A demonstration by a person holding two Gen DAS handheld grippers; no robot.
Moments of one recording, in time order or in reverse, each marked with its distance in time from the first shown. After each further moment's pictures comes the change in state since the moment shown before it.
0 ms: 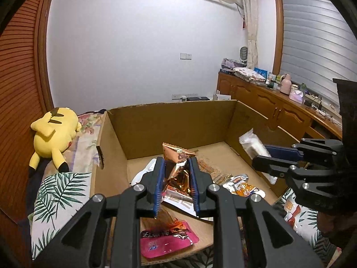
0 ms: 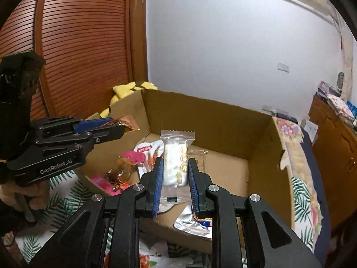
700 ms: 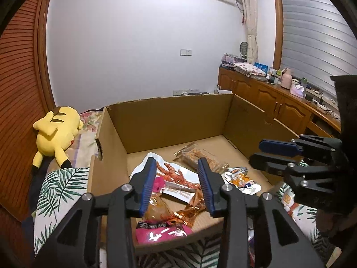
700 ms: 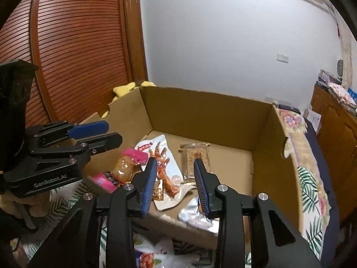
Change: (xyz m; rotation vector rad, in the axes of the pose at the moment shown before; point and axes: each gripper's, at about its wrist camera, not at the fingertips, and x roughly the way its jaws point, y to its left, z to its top) left arm -0.014 -0.011 -0.005 0.018 0.018 0.013; right arm -0.008 -0.004 -0.008 0.060 -0.004 0.018
